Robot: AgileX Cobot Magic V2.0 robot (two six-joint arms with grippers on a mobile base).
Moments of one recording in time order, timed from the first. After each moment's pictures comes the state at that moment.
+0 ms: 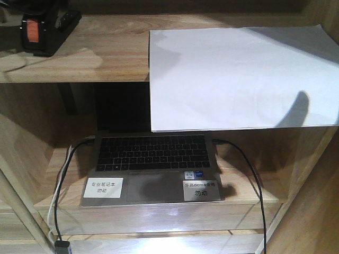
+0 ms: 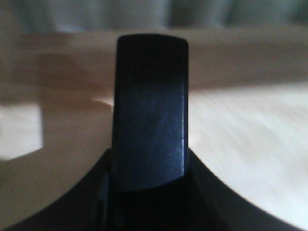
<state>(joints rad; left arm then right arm) -0.42 1.56 -1.95 0.23 1.13 -0.30 0.00 0.63 -0.99 0.09 0.53 -0.08</state>
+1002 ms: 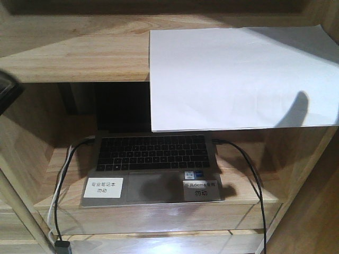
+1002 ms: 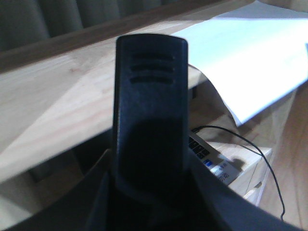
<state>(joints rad) -0.42 0.59 -1.06 -0.16 0.84 0.22 0.00 0.63 -0.99 0.09 0.53 -0.08</state>
